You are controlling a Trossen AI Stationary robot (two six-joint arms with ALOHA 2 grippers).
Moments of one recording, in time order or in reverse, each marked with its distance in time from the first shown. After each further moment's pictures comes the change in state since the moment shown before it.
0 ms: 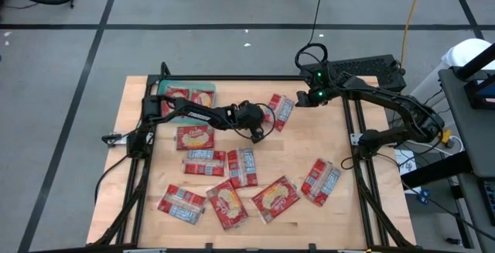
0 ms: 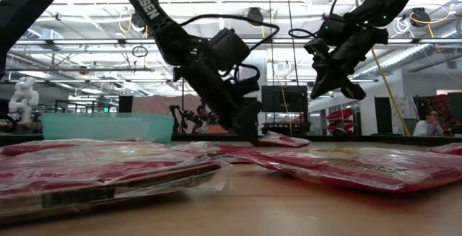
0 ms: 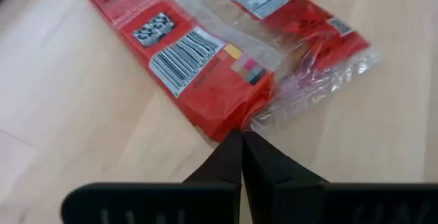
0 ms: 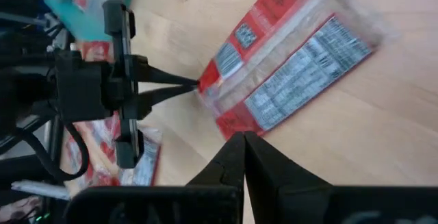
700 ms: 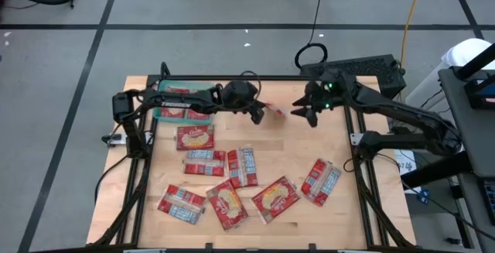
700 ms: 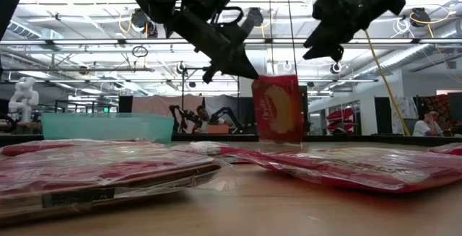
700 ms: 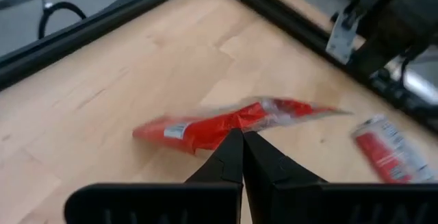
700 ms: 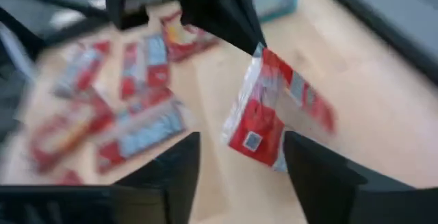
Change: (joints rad) left arm 0.084 -0.281 0.012 -0.056 0.191 -0.361; right arm 0.265 -0.270 -0.004 0.068 0.132 -0.547
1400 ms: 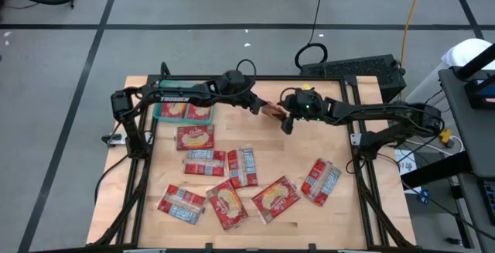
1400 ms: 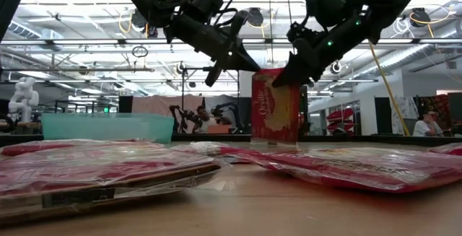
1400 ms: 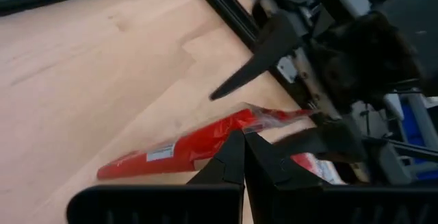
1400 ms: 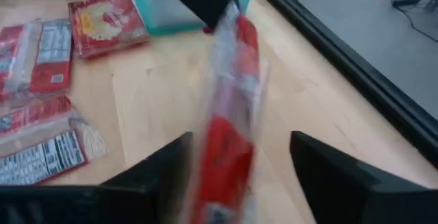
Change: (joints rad) left arm 0.071 -0.009 0.000 0.049 0.240 -0.212; right arm 0.206 0.300 -0.143 0.530 0.439 -0.023
